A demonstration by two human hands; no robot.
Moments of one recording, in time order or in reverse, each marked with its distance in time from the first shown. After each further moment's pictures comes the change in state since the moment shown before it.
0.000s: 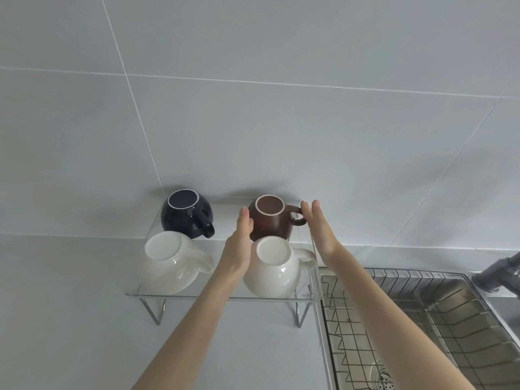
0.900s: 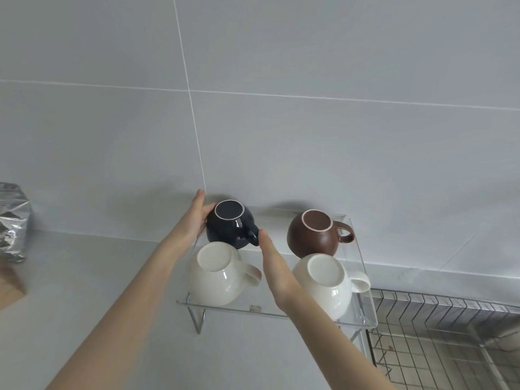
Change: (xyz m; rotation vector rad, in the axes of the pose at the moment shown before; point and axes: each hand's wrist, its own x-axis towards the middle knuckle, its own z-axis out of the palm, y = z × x) left_hand 0.024 0.042 -0.150 0.106 0.060 0.054; right_hand -0.026 -0.025 0.150 0.180 -0.256 0.133
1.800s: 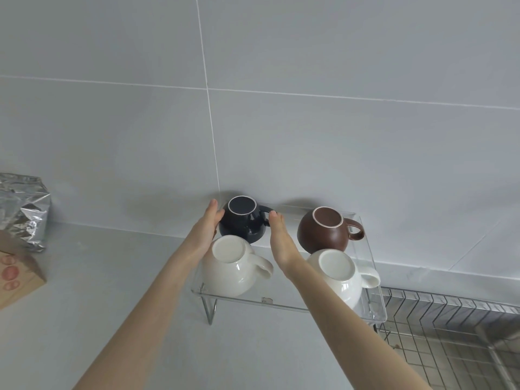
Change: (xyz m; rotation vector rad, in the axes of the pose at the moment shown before) left_hand -0.020 -0.028 -0.013 0.003 0.043 -0.044; right_hand 0.030 -0.008 0.004 -0.187 0.144 -0.119
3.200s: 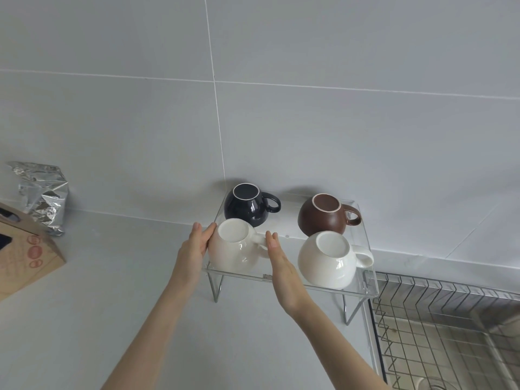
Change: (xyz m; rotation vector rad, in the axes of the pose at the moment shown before) left_hand -0.077 -0.041 0.005 -0.123 0.215 0.105; right_hand -0.089 0.034 0.006 0.046 -0.114 -0.040
